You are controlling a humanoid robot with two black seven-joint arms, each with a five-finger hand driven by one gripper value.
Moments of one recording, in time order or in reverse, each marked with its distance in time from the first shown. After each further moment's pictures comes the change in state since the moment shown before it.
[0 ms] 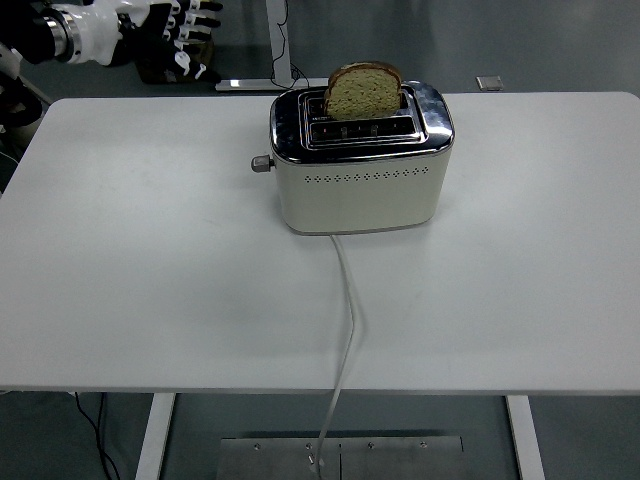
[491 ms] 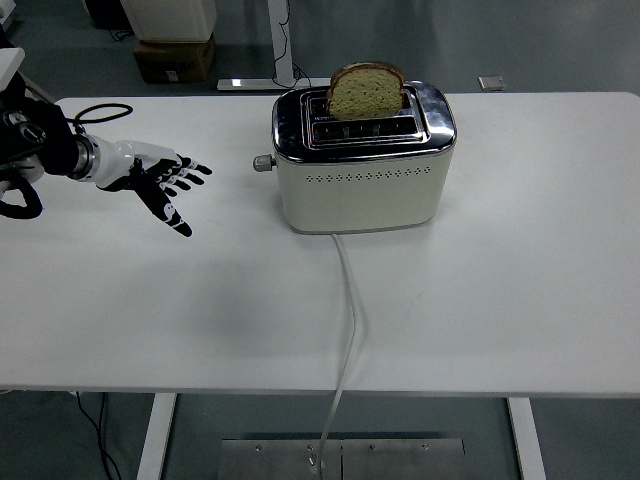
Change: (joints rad) left arm -0.005 0.064 0.398 -0.196 0.128 -0.016 0.090; right arm 0.000 0.000 -0.001 0.000 0.000 0.000 0.000
